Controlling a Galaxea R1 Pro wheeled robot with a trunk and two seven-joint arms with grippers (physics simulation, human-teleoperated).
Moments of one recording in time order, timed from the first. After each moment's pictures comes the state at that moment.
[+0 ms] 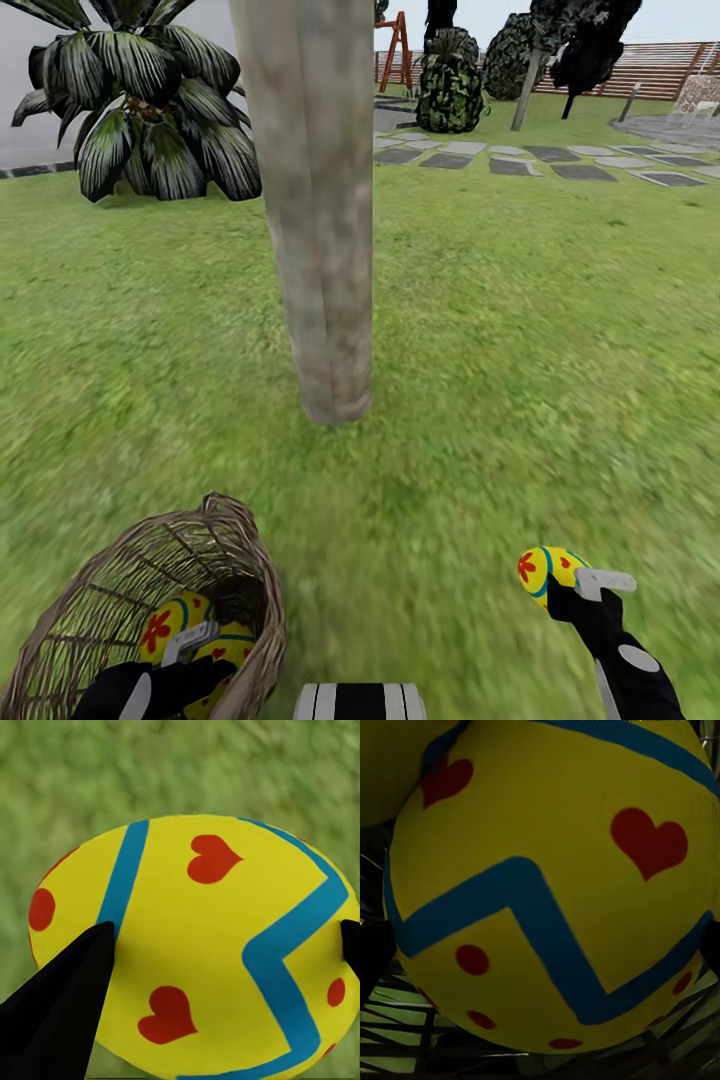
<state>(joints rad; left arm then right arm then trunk) -0.25 0.11 0.17 -0.86 0.23 0.68 -0.18 -0.19 -0.05 -0.36 -1.16 0.15 0.20 0.11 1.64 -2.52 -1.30</state>
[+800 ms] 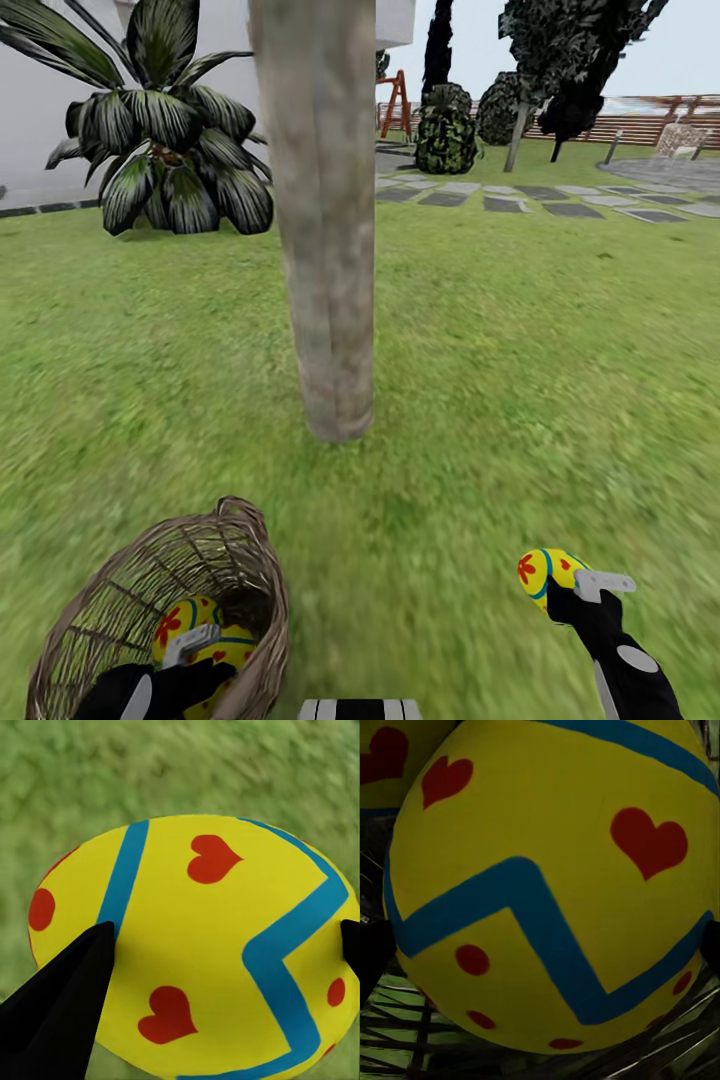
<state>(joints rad) -0.25 0.11 0.17 -0.85 0.23 0.68 -0.18 -0.19 -0.05 -0.35 -1.16 0.15 0.20 0.10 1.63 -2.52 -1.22</state>
